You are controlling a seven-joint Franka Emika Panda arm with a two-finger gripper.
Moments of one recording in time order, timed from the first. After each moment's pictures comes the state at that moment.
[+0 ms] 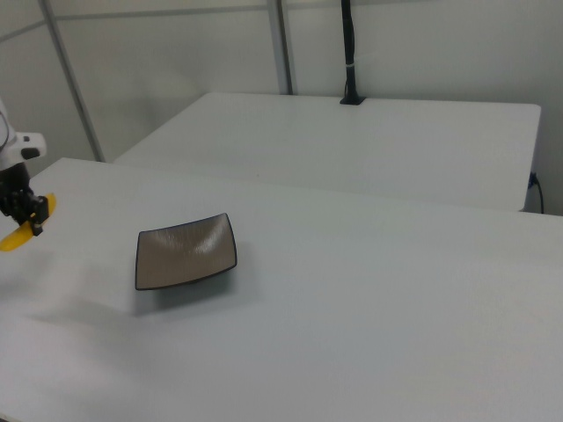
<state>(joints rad) 0.38 0.29 0.35 -1.73 -0.06 2.09 0.55</state>
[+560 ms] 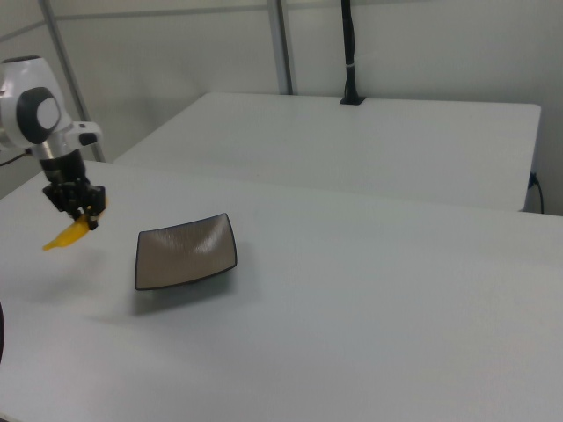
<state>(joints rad) 0.33 0.28 0.20 -1.68 -0.07 1.93 0.30</state>
